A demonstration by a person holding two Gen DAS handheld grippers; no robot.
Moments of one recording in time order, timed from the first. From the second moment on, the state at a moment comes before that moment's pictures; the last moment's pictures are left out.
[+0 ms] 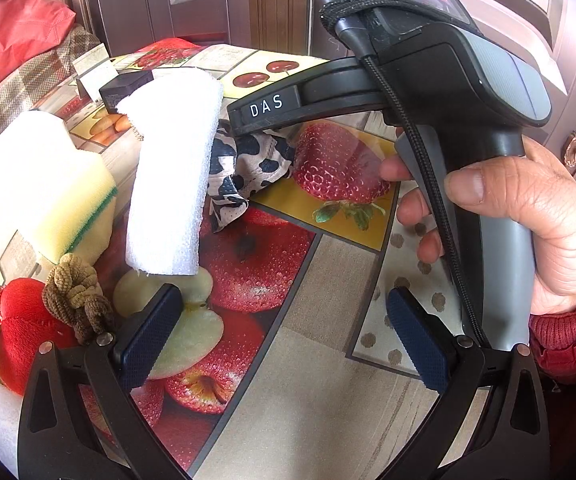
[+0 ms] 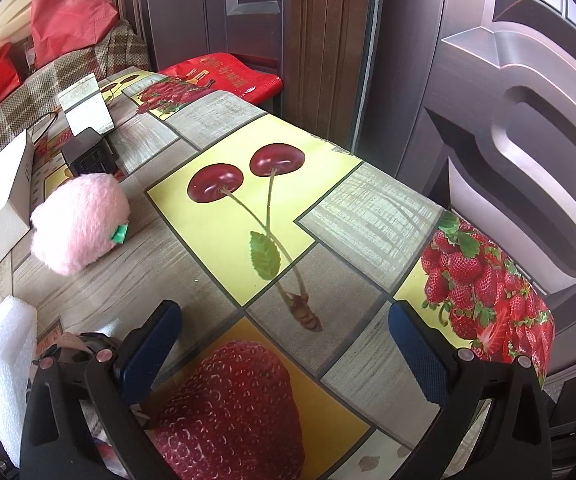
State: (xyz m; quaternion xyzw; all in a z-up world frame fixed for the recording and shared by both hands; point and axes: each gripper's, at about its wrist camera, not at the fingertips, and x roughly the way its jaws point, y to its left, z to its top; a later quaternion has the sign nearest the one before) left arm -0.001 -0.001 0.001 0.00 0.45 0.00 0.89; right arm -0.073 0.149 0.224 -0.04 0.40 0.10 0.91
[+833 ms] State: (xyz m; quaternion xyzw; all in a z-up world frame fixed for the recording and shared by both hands) left arm -0.001 -0.002 0.001 0.00 0.45 0.00 0.89; right arm 0.004 0.046 0.144 -0.04 0.41 0.10 0.91
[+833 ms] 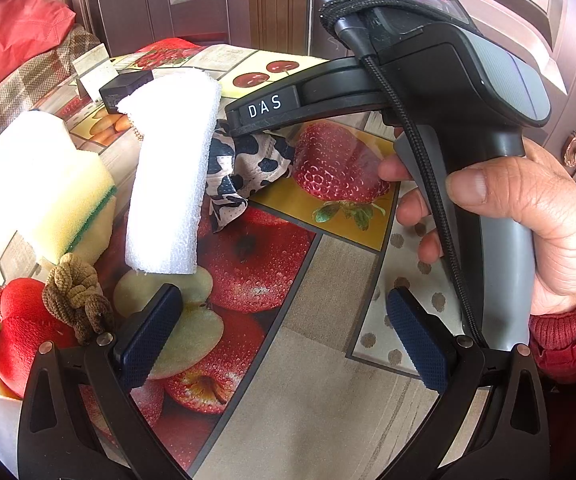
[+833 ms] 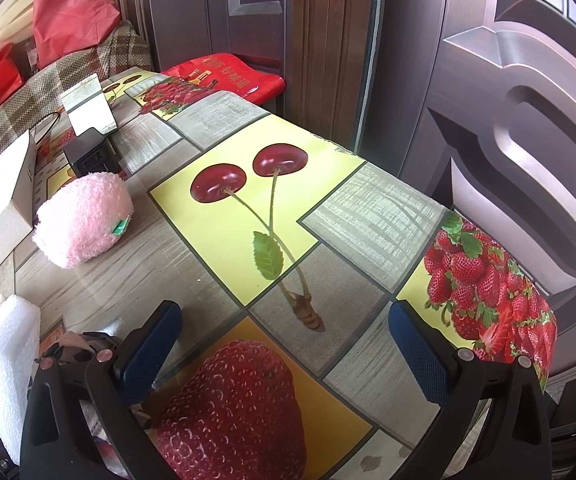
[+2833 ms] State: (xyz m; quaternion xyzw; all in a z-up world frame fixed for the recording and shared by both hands) left arm -0.192 0.087 0.009 -0.08 0.44 0.21 0.87; right arm 0.021 -0.016 0.051 -0.23 0.28 0.41 0.84
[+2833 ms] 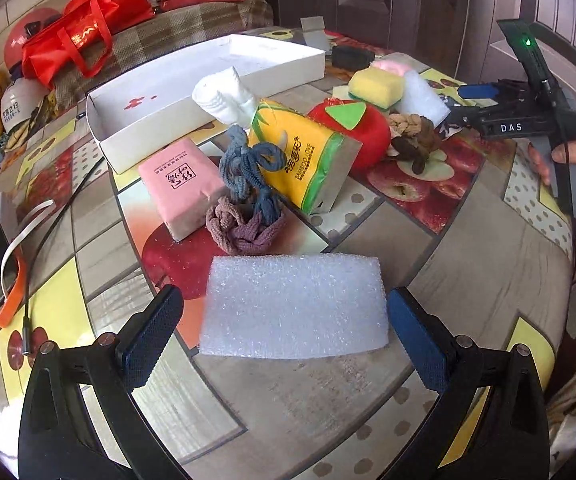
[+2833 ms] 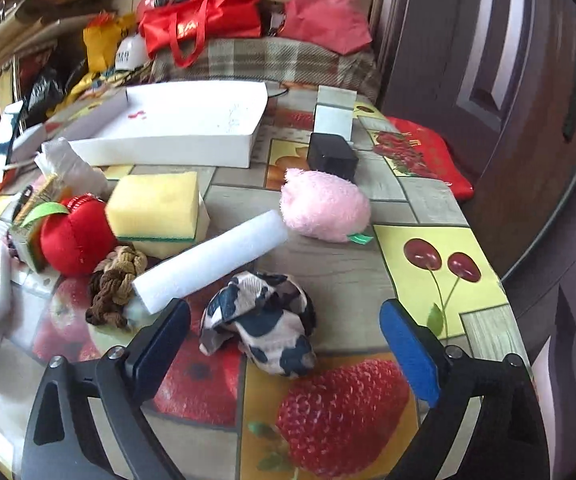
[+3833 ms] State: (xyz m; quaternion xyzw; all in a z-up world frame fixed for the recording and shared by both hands) left arm -0.213 0.168 0.050 -0.07 0.16 0.48 0.86; right arm -0.014 0.003 0.033 -0.04 0.19 0.47 0.86
